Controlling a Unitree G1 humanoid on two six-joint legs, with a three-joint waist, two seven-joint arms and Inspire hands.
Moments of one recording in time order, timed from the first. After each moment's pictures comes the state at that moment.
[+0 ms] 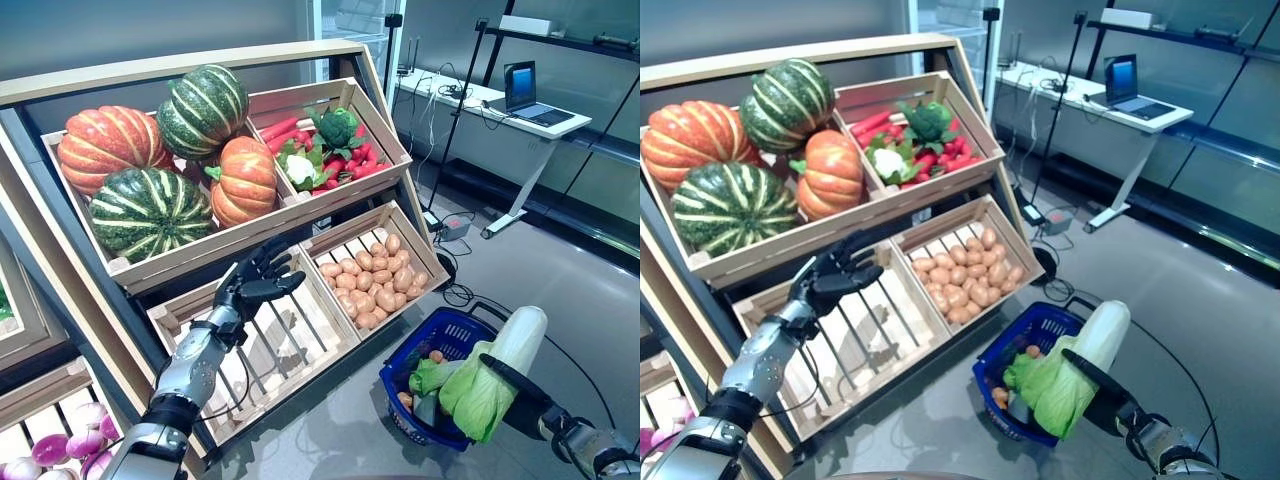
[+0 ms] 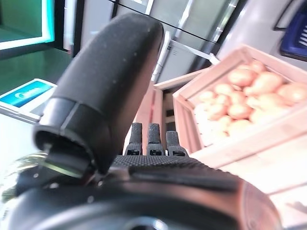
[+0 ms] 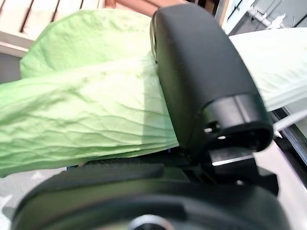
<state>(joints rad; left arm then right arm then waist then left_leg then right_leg) -0.28 0.48 -0.19 0.61 -0.83 -0.13 -0.30 -0.20 -0.61 -0.04 1.21 1.10 0.39 0.42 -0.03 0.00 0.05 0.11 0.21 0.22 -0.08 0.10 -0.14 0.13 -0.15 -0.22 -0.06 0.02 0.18</state>
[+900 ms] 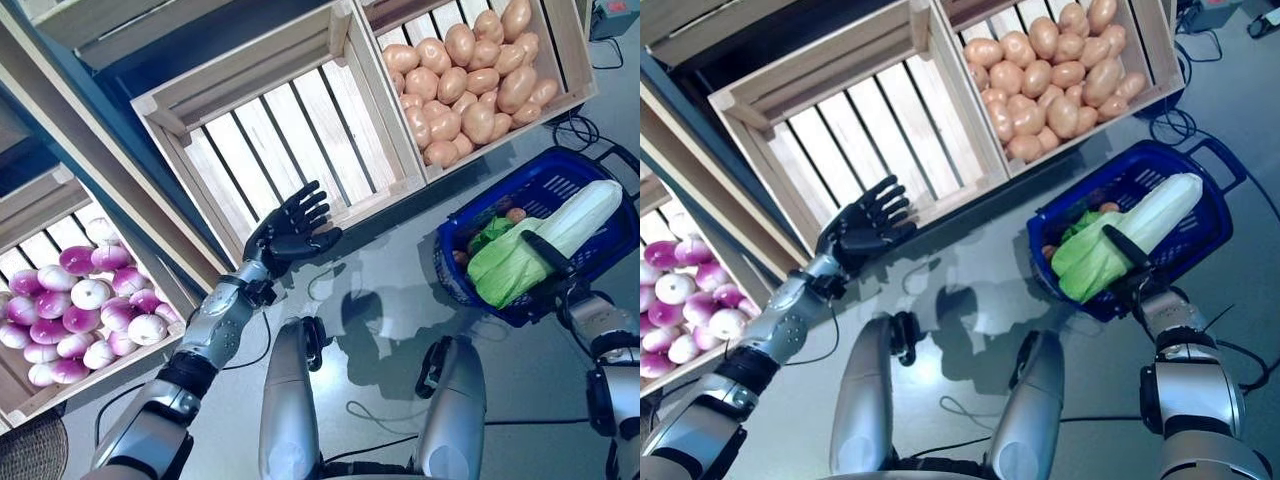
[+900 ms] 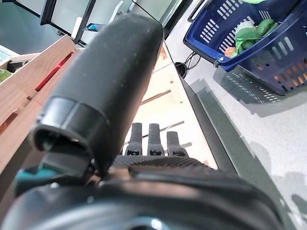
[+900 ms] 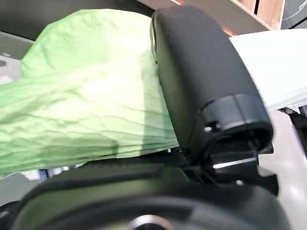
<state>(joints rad) -0.48 0.52 -0.39 0.45 -1.00 -0.18 -0.22 -0.76 -0.71 -0.03 1.29 1.23 0.23 0.06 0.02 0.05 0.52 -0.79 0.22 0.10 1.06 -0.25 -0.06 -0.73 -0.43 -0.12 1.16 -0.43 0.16</state>
